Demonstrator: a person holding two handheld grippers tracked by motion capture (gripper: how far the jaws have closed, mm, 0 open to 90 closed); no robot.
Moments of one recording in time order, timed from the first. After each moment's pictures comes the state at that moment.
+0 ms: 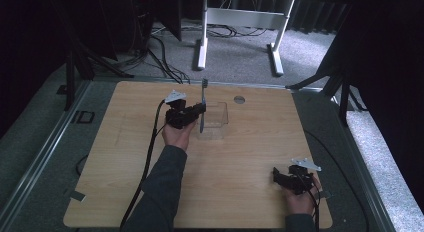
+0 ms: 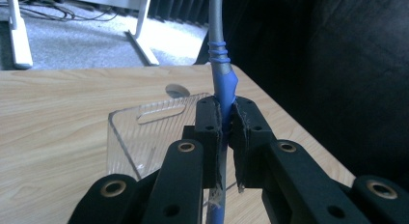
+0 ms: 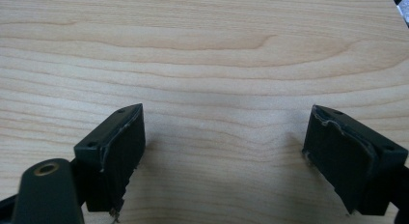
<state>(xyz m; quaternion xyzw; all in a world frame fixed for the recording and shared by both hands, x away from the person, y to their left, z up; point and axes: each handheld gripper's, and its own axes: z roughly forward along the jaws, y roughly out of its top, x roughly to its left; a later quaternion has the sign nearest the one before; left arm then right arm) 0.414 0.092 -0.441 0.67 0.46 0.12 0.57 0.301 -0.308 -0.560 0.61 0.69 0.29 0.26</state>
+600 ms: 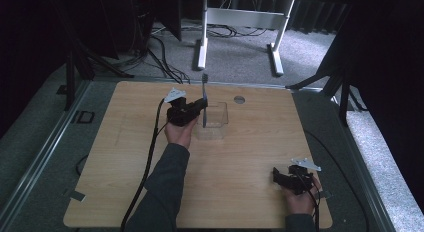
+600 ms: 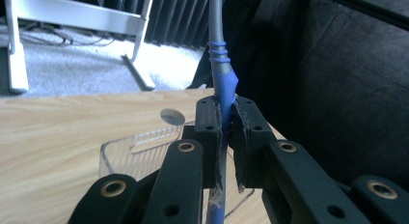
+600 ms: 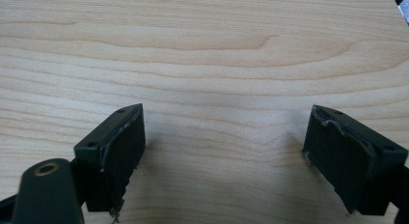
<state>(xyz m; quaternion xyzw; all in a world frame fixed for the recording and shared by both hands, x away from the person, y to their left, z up) 0.416 0.087 -0.440 0.65 0.45 0.14 0.60 0.301 -0.308 -0.560 0.61 0.69 0.29 0.26</state>
